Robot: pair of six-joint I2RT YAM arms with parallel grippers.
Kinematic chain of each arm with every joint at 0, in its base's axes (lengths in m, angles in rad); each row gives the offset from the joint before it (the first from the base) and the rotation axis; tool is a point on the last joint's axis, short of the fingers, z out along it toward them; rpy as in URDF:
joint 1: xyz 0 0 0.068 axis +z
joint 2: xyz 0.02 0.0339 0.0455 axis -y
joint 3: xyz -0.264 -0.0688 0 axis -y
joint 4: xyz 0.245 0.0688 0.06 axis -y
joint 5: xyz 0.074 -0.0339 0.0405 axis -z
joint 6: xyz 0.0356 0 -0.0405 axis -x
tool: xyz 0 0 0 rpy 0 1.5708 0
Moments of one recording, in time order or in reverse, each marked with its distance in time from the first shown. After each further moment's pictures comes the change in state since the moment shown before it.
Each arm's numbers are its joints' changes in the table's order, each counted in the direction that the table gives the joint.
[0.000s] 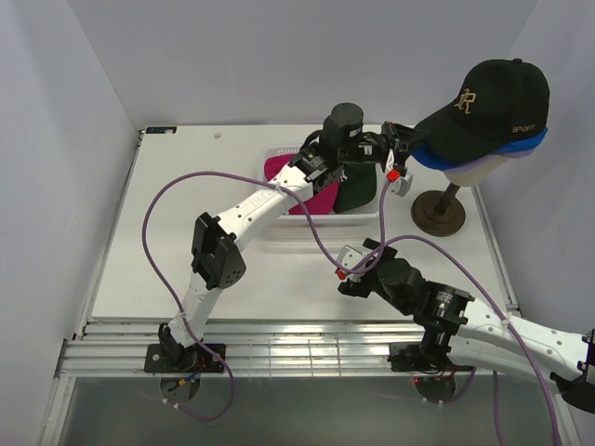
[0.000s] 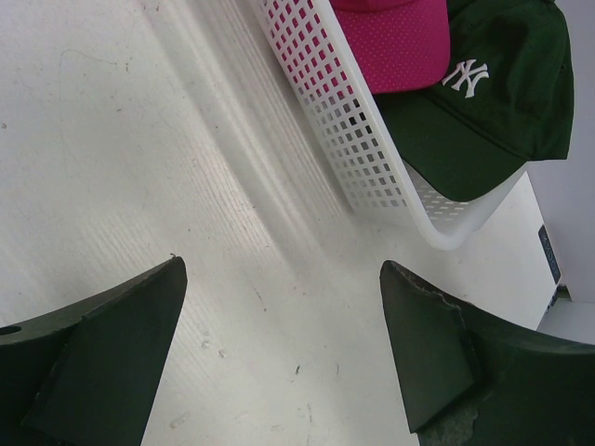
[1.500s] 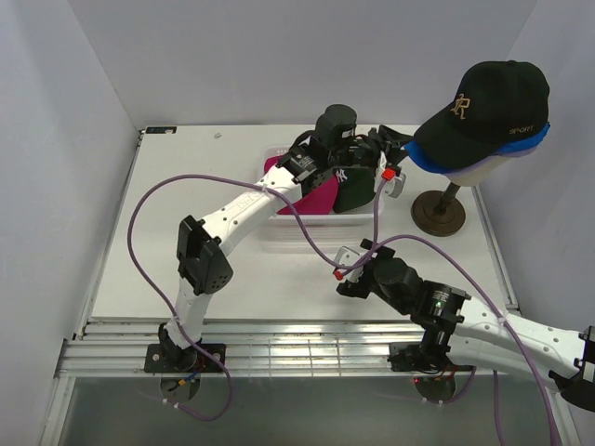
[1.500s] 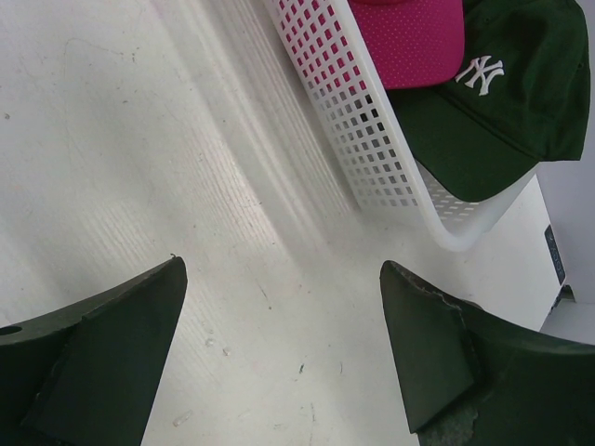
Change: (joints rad) left arm 0.005 0.090 -0.090 -0.128 -0.066 0.014; right arm 0.000 -0.026 0.000 0.001 -0.004 0.000
